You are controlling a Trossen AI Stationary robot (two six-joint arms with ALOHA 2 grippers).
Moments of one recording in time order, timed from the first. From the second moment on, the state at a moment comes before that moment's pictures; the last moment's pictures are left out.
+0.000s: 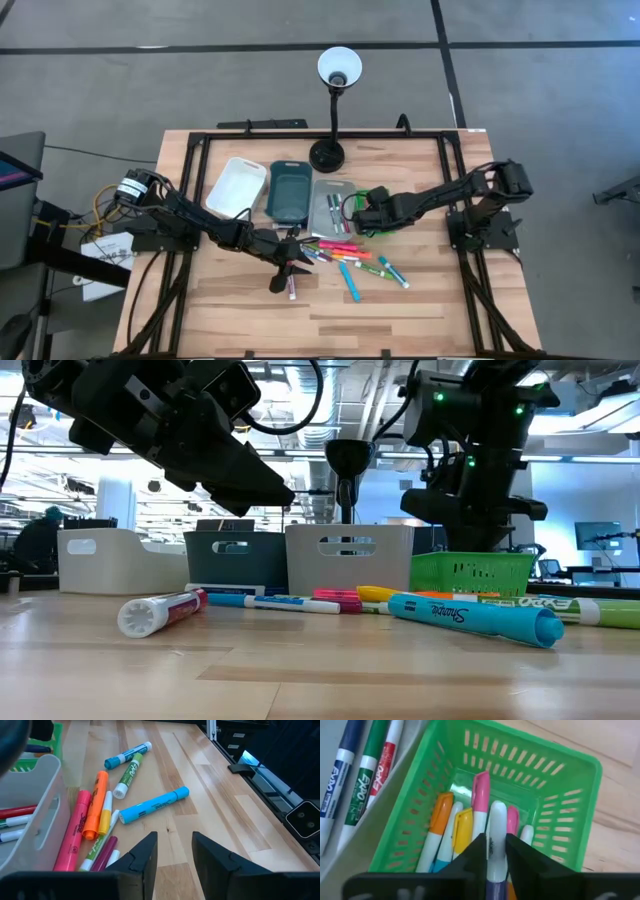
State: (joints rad) left arm -0.33 1.64 0.61 0.61 0.00 -0.12; right arm 0.09 1.66 0.95 -0.77 0.44 1.20
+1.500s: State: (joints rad) left arm -0.32 1.64 0.61 0.61 0.00 -0.12; right arm 0.81 1.49 0.64 -0.23 0.76 1.16
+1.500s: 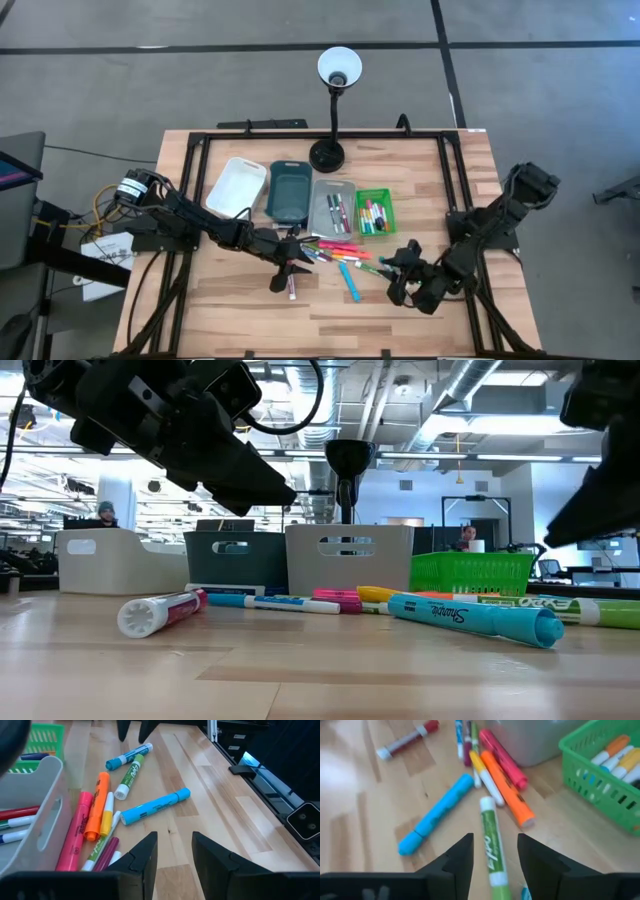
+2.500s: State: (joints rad) left arm -0.32 1.64 0.61 0.61 0.00 -0.12; right arm 0.78 1.72 0.64 -0.34 0.70 1.39
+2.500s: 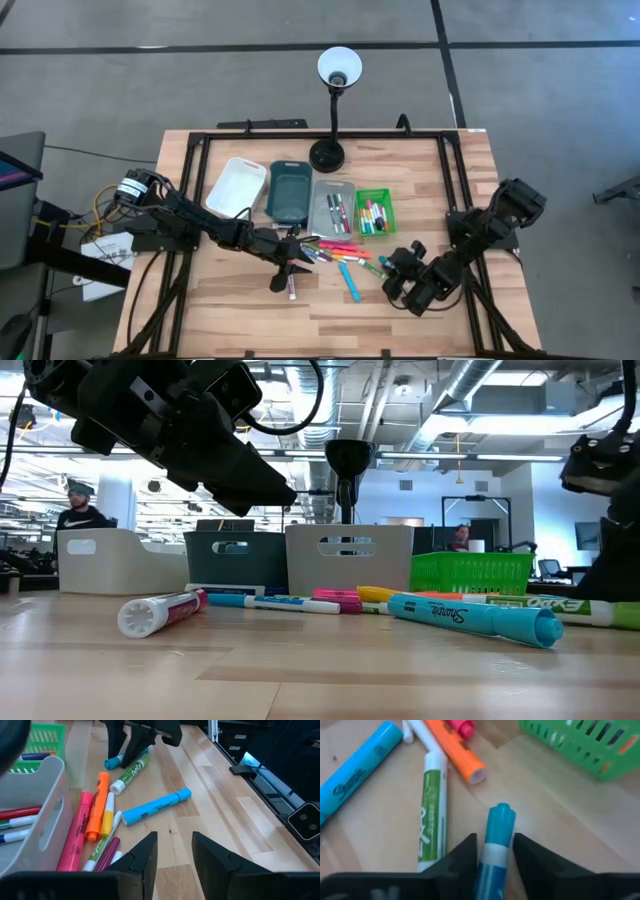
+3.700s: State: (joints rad) left arm -0.32 1.03 0.61 0.05 -0.27 -0.11; right arm 0.34 1.58 0.89 0.33 0.89 0.76
